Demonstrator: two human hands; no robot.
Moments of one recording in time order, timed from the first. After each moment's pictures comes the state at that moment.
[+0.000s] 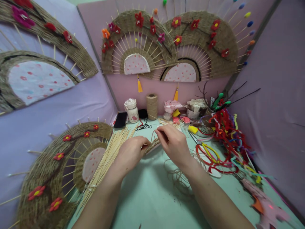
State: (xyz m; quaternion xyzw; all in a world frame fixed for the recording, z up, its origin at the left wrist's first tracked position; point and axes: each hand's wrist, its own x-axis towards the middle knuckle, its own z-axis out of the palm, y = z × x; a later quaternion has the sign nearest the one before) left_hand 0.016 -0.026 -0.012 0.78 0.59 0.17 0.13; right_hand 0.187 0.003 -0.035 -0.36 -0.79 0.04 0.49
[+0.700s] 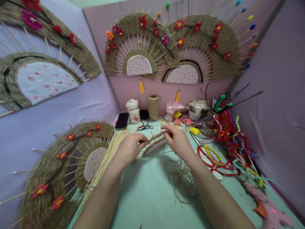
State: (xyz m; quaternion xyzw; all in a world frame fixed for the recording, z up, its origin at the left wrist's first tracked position) left_hand 0.000 -0.012 -0.017 0.76 0.60 0.20 0.13; right_hand 0.198 0.033 -0.054 -0.51 -0.75 0.18 0.38
